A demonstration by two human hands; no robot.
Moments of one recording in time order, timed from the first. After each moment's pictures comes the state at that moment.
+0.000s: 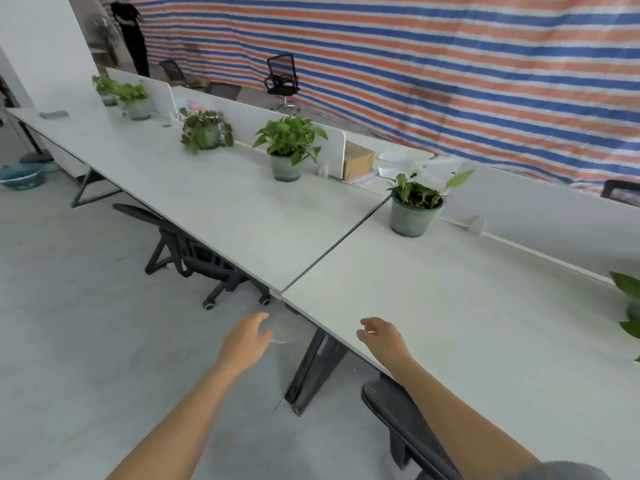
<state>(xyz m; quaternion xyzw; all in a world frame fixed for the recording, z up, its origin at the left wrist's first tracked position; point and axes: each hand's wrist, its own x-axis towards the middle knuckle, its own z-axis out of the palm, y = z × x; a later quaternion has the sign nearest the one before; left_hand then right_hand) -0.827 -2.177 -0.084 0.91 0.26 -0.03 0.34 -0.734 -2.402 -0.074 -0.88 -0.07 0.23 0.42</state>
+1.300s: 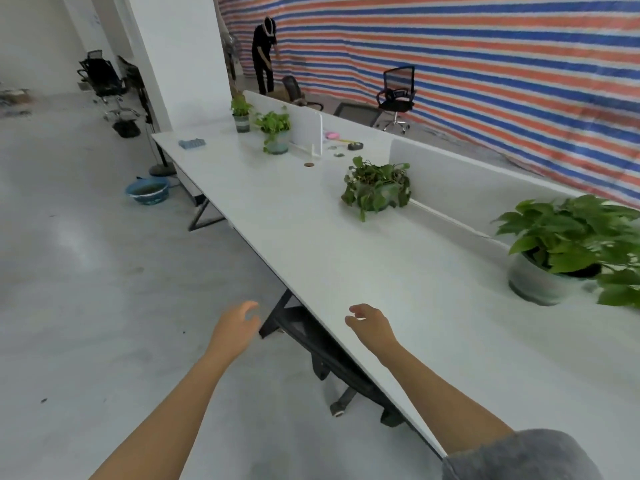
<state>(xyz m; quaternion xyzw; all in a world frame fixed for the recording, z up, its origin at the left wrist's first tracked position) -0.647 -1.447 -0.061 0.83 0.41 0.09 0.37 -0.495 -1.630 -0.067 -0.84 -0.20 0.28 0.42</state>
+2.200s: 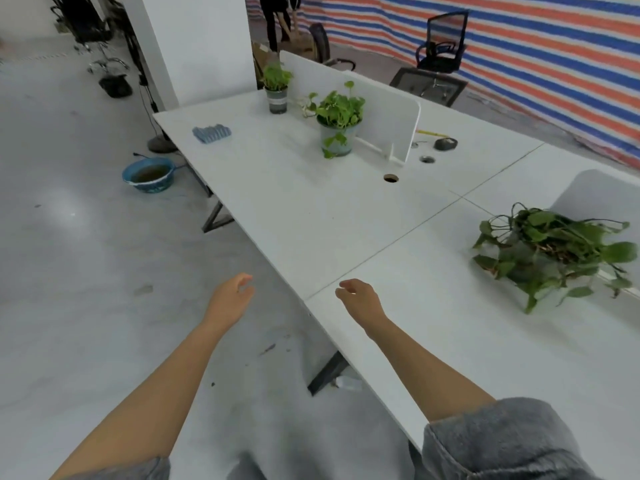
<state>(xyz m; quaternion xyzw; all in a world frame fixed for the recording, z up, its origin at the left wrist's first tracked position) -0.465 -0.946 -0.069 0.82 0.43 0.06 0.38 -0.322 -1.114 -0.085 -0.82 -0.17 0.31 0.44</state>
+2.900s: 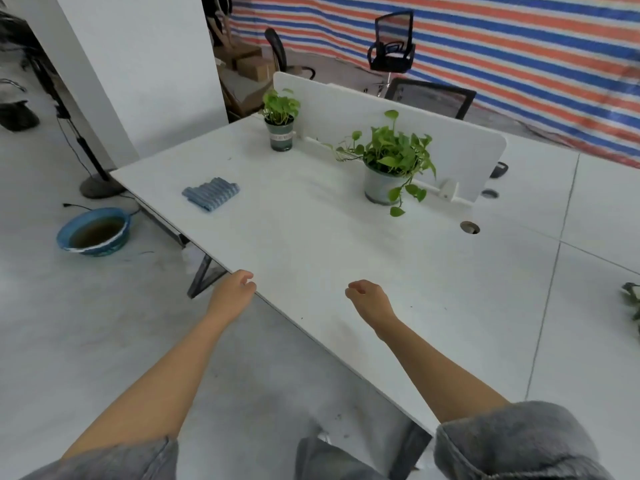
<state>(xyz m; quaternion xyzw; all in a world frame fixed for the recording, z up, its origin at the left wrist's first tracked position) -0.309 -0.502 -0.093 0.85 0.34 0.01 0.40 -0.219 -0.726 -0.090 -0.85 -0.05 0.26 0.46</state>
